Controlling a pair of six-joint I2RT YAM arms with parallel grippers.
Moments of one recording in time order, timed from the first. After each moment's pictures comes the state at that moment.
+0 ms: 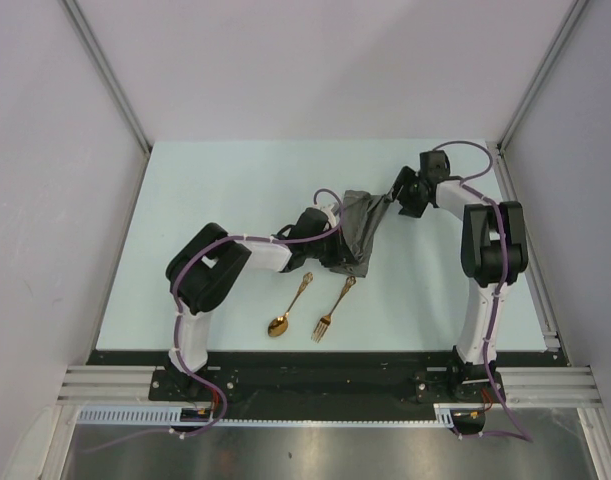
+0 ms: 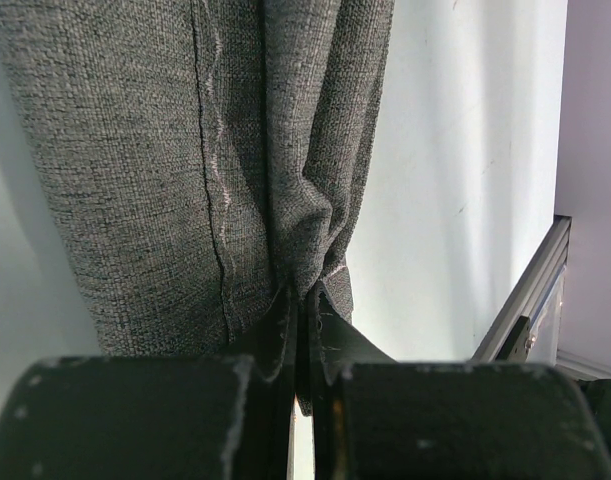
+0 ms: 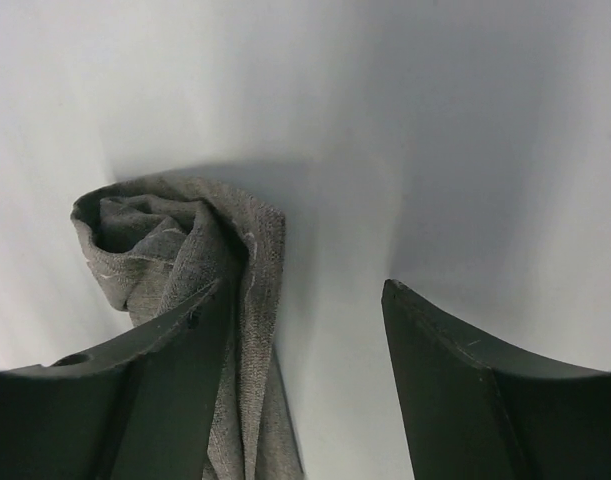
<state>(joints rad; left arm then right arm) -0.72 2.02 1.10 0.29 0.37 -0.81 0.09 2.09 1.48 -0.29 -0.22 0.60</state>
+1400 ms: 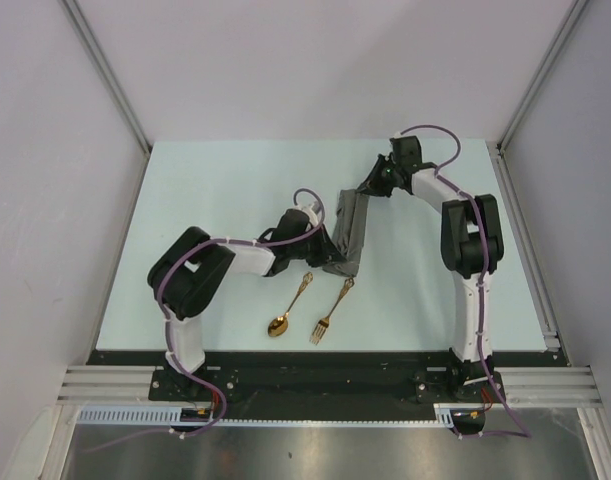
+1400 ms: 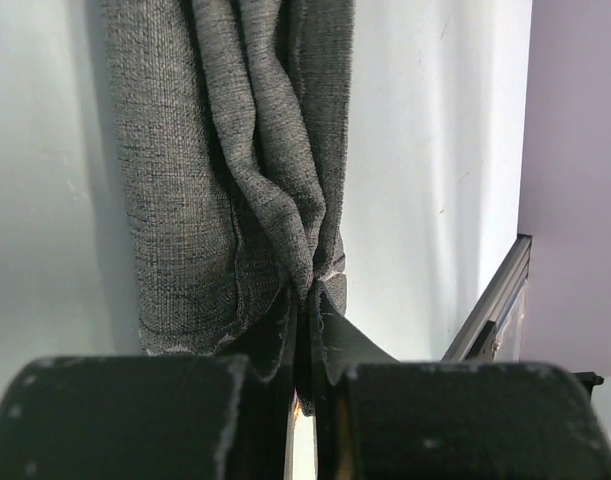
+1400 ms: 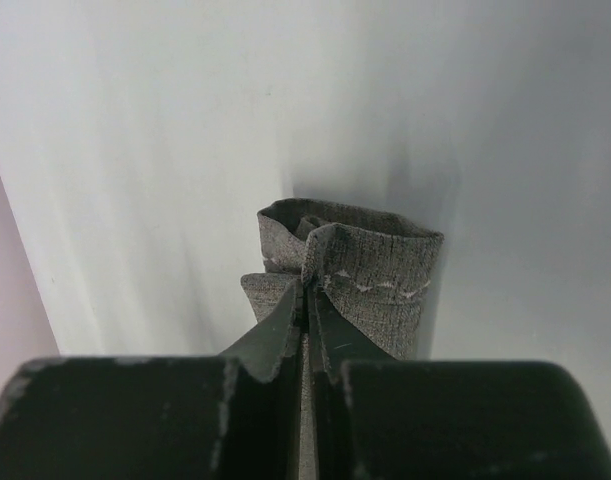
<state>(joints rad) -0.66 1.92 0.95 0.38 0.39 -0.87 0.21 2.22 1.72 -0.27 -0.37 0.67</state>
